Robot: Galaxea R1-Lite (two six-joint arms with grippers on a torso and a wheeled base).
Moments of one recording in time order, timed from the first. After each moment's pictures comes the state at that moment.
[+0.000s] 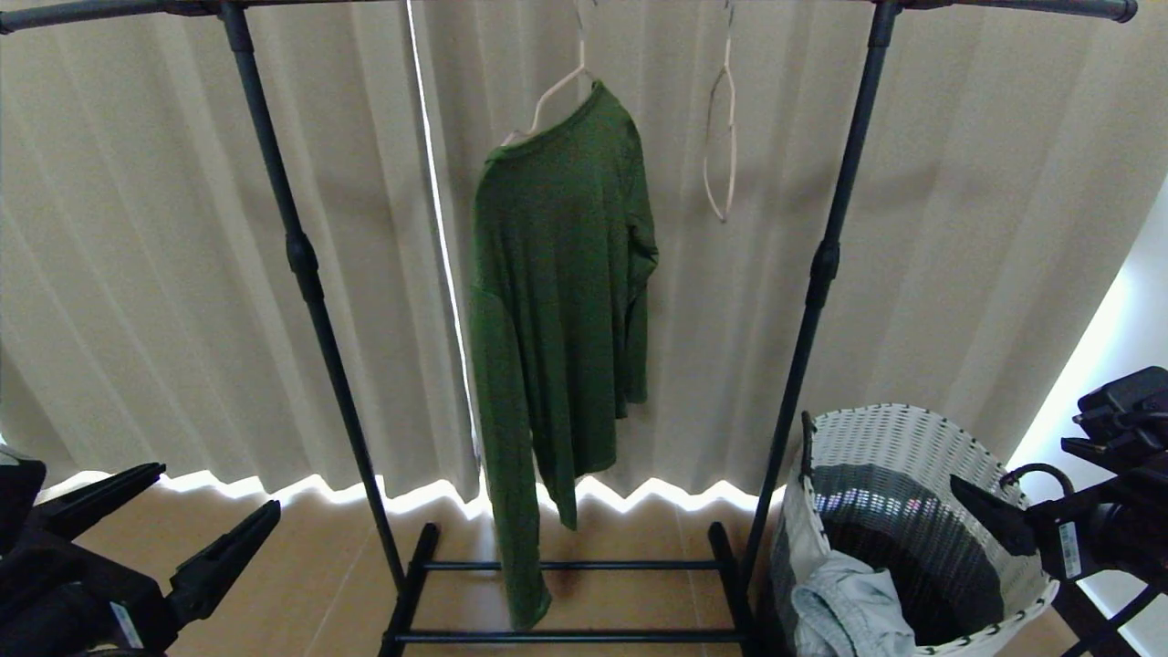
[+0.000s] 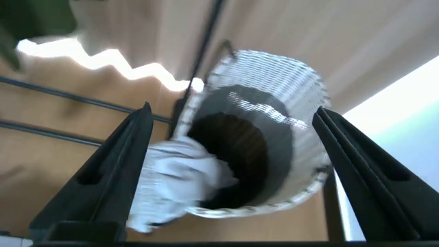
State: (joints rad) left arm -0.12 1.04 -0.10 -0.78 -0.08 0.17; right arm 0.18 1.20 -0.34 -0.45 -0.20 -0.22
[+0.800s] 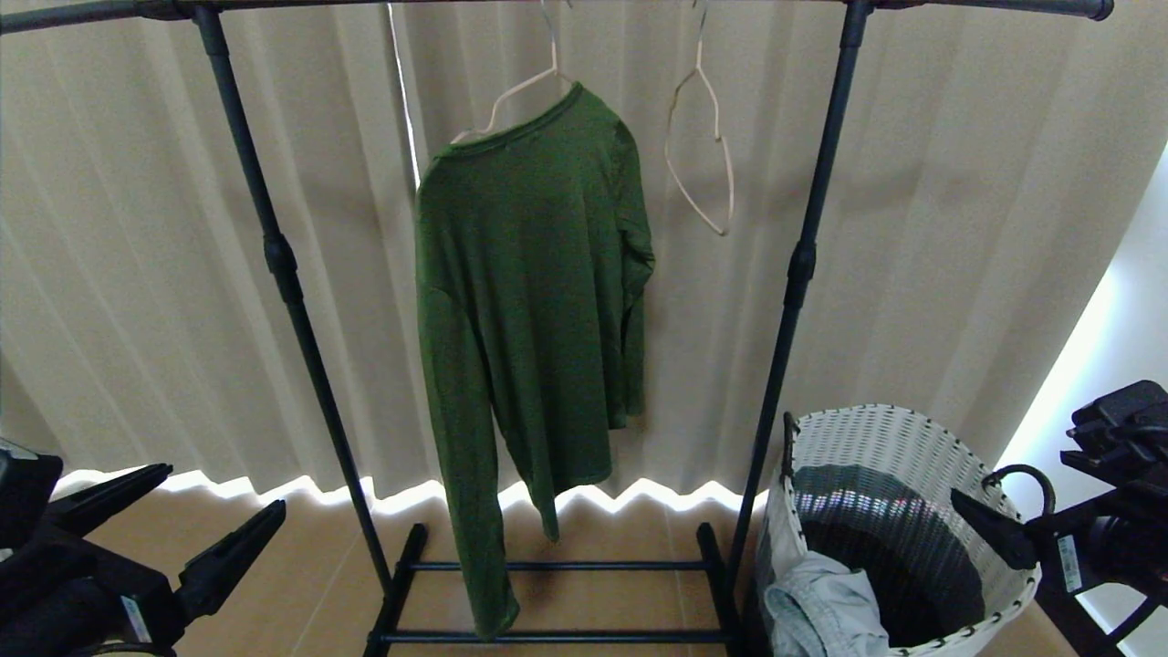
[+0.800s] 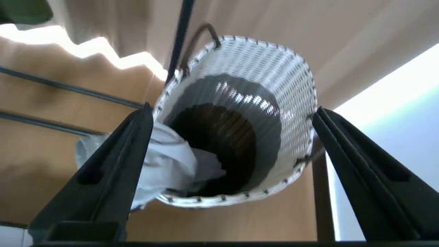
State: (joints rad) left arm -0.12 1.06 -0.11 -0.77 -0.08 0.17; right arm 0.18 1.21 -0.33 -0.44 -0.20 -0.22
